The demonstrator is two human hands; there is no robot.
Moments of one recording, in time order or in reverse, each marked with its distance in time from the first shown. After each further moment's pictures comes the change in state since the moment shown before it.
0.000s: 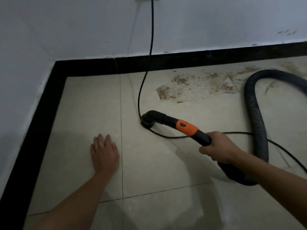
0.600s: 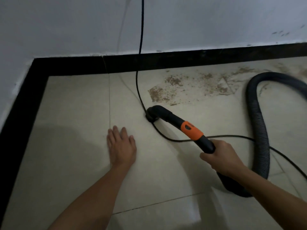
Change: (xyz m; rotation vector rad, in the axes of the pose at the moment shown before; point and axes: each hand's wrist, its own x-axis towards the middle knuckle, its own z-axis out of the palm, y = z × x) left_hand 0.027 0.087 0.032 -0.088 -0.076 0.088; right_hand 0.003 0.025 0.010 0.076 0.191 0.115
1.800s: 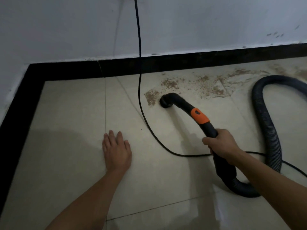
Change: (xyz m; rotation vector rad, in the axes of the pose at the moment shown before) left_hand -0.004 0.005 -0.001 0.001 0.052 -0.012; right_hand 0.054 0.011 -0.017 0.317 0.070 0.145
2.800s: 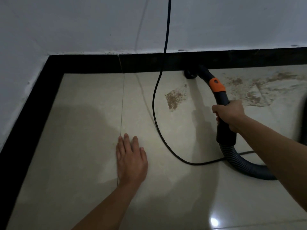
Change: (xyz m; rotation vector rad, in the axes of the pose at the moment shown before) left_hand 0.001 -0.001 0.005 0.102 0.012 -0.015; right_hand 0.131 -0.099 0.044 0.115 0.071 0.062
